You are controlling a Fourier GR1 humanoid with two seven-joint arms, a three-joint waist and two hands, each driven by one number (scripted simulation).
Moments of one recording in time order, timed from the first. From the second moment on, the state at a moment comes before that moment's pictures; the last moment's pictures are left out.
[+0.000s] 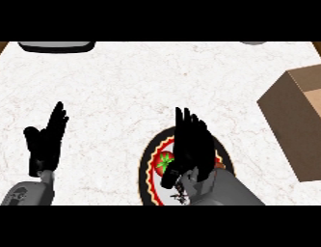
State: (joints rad) left arm -0.11 0.24 -0.05 -1.28 0.12 0.26 0.01; right arm -0.47 -0.02 0.64 -1.58 0.70 0.16 1.25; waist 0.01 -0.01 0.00
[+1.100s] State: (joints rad) left arm -0.12 0.23 -0.04 -1.28 0.10 0.27 0.01; right arm -0.54 -0.02 0.68 -1.36 0.62 0.10 1.25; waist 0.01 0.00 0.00
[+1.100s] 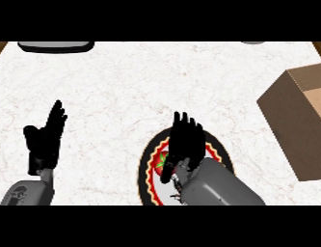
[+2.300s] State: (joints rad) left arm -0.10 0.21 -0.02 -1.30 0.08 0.25 0.02; right arm -0.61 -0.02 0.79 -1.22 0.60 -0.02 1.19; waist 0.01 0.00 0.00
